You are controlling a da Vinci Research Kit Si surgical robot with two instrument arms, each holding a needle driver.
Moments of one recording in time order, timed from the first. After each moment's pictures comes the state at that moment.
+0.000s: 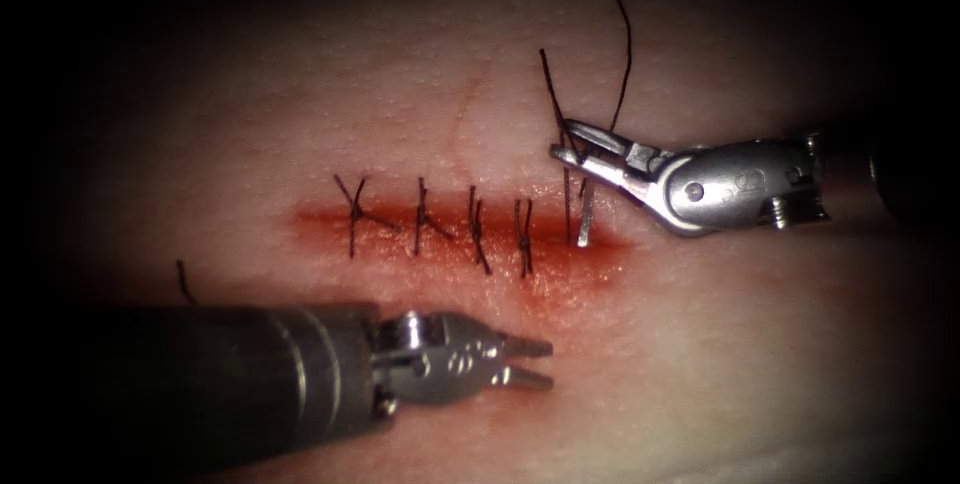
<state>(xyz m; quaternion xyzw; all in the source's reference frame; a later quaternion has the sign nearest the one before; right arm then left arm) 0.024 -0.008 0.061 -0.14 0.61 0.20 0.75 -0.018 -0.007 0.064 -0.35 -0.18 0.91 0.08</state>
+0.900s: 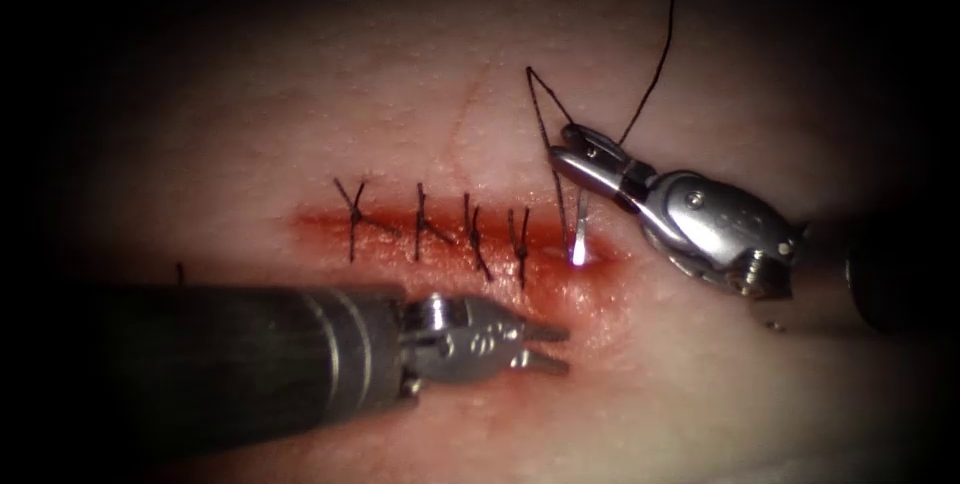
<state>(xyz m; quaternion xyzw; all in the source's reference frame) 0.023 -0.010 0.062 0.01 0.59 0.44 0.68 -0.019 -0.006 0.067 -0.36 -0.18 0.91 0.09</state>
